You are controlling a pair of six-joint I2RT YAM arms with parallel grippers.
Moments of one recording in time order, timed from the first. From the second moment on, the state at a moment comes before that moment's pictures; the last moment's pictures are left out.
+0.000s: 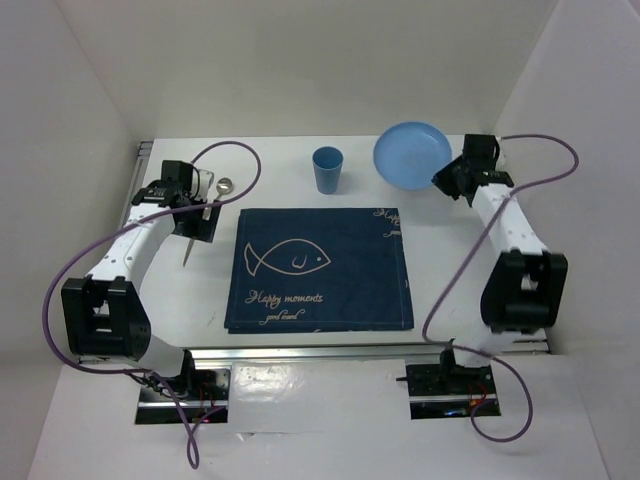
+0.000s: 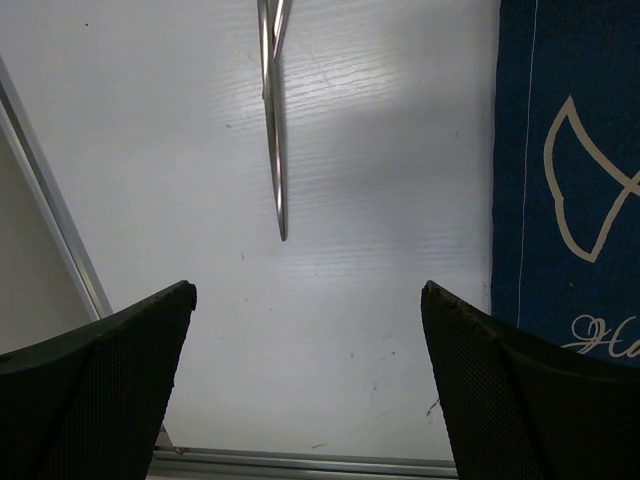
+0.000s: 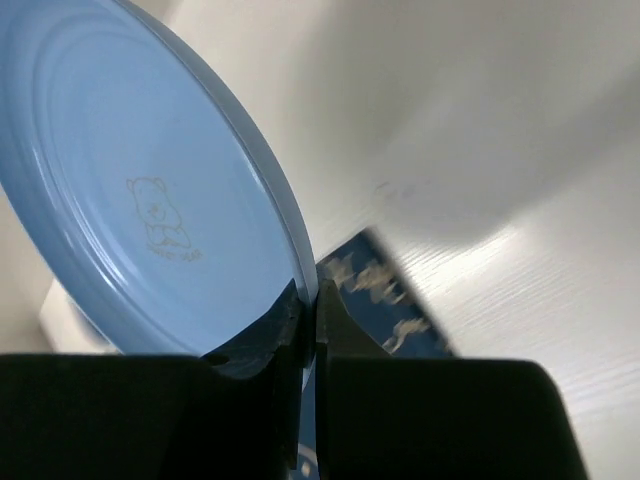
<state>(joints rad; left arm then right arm) -0.02 1.48 1.21 -0.78 -0.13 0.17 -0.10 1.67 1.35 -0.43 0.00 0.86</state>
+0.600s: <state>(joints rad) -0.02 1.35 1.20 -0.78 -0.08 0.17 0.50 1.52 1.11 -0.54 -0.13 0.57</state>
